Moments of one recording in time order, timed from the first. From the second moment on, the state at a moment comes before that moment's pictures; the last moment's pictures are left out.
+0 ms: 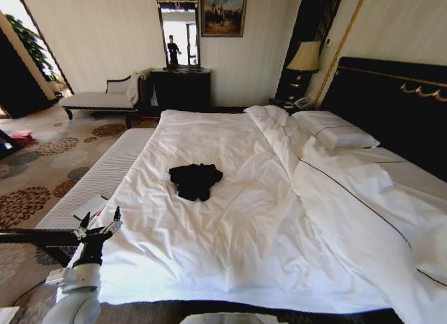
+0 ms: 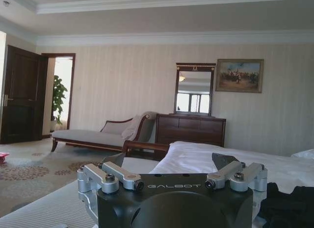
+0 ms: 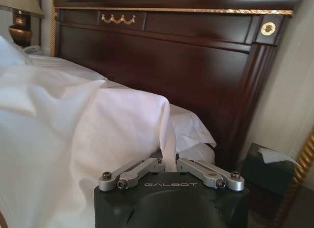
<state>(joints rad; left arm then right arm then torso) 1.82 -1.17 -0.85 -2.13 -0.57 -0.26 -0.17 -1.93 1.15 1.53 1.76 0.74 -0.15 0.10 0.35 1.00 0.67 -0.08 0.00</state>
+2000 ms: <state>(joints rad) 1.87 -1.20 -0.86 -2.15 -0.55 -0.28 -0.16 -1.74 1.19 1.31 1.18 0.56 -0.04 0.18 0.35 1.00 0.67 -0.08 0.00</state>
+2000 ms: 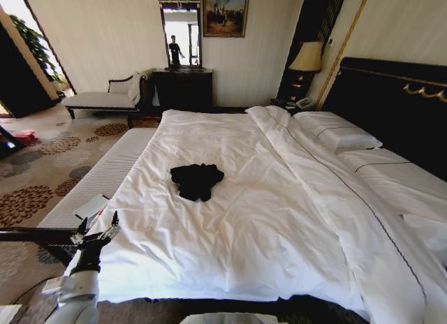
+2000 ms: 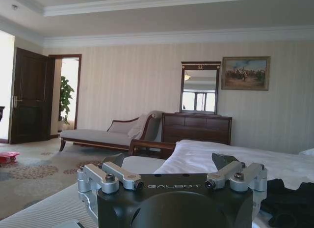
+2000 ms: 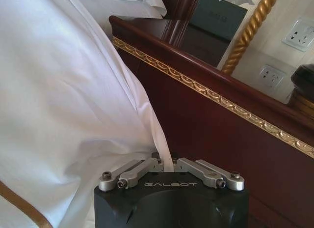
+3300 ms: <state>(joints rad) 1.88 -1.20 -0.85 -2.14 -0.53 -0.29 -0.16 -1.86 1.30 1.44 1.63 0.71 0.21 -0.02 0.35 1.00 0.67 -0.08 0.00</state>
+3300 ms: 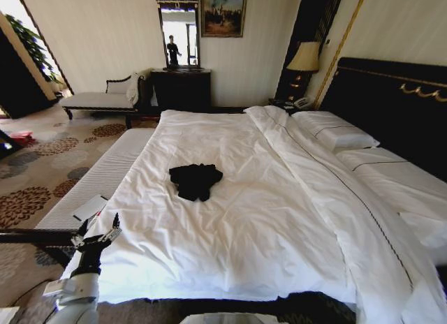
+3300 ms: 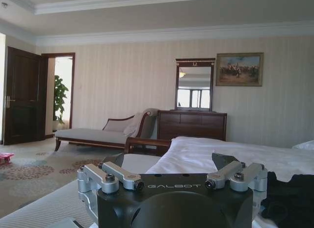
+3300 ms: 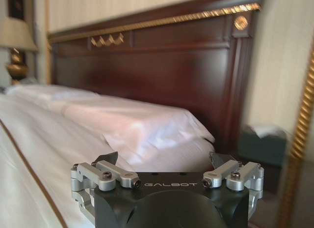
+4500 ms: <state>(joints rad) 1.93 -1.14 -0.79 -2.23 -0.50 -0.23 0.01 -1.81 1.15 1.03 2.05 0.53 0.17 -0.08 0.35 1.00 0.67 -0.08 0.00</state>
